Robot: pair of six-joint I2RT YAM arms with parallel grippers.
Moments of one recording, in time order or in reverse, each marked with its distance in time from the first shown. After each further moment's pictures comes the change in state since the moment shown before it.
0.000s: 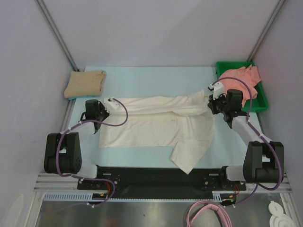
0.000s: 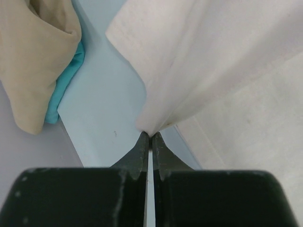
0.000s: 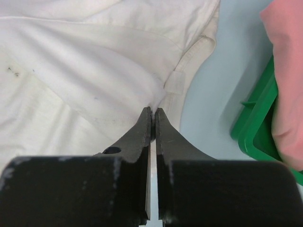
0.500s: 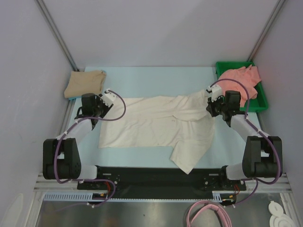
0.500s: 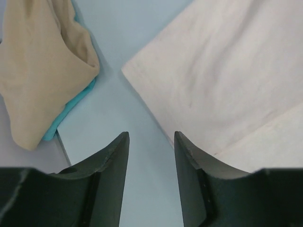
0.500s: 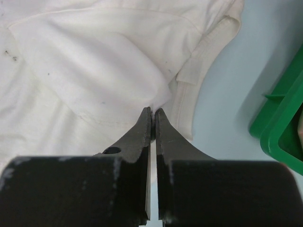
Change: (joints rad) left arm 0.008 -0.071 0.086 -0.103 0.121 -0.142; right arm 0.000 0.057 0.000 -0.033 -0.026 -0.008
